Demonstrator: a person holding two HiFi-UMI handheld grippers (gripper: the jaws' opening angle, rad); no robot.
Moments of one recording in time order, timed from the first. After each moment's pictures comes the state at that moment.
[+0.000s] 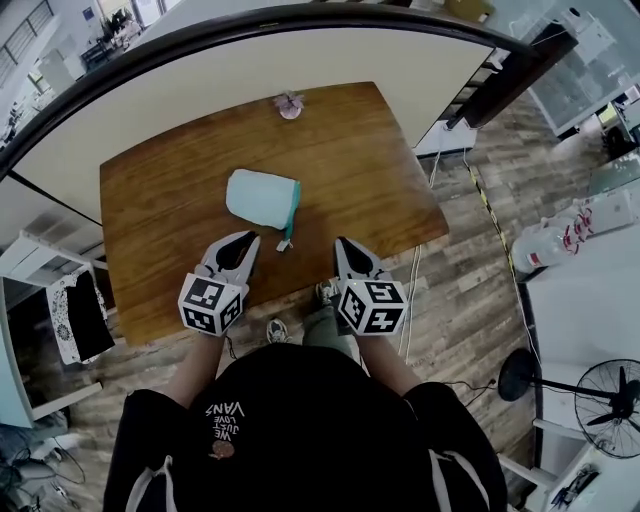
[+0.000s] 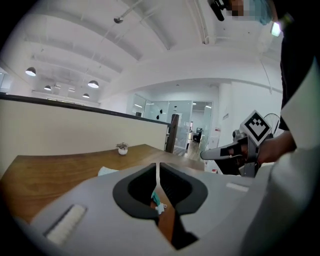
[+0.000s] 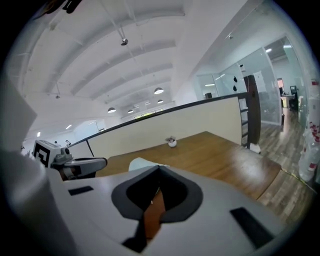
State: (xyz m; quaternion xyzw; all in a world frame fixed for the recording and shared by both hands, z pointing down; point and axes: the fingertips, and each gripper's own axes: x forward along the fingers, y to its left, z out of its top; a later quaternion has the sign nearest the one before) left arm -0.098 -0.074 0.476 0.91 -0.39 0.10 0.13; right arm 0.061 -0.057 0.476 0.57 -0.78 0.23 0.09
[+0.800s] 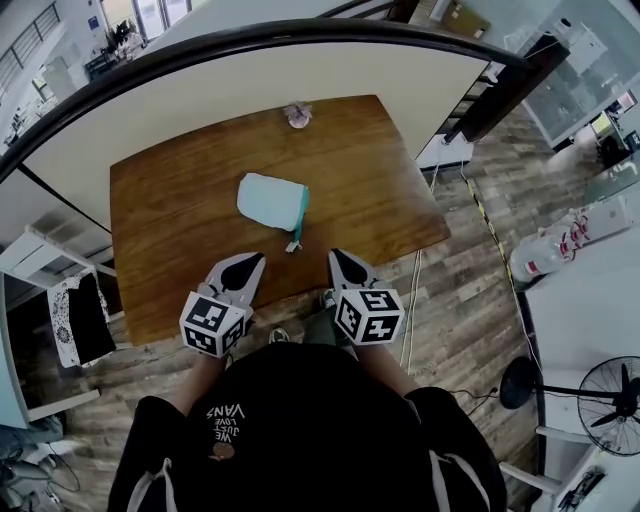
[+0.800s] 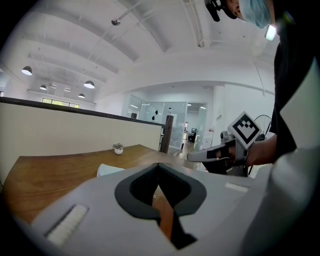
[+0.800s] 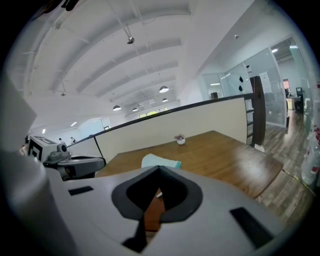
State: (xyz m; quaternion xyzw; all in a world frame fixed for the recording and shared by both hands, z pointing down) left arm -0.115 -0.020 0.460 0.92 -0.37 0.10 0.12; right arm 0.018 -0.026 0.469 0.55 -0.80 0.22 0.10
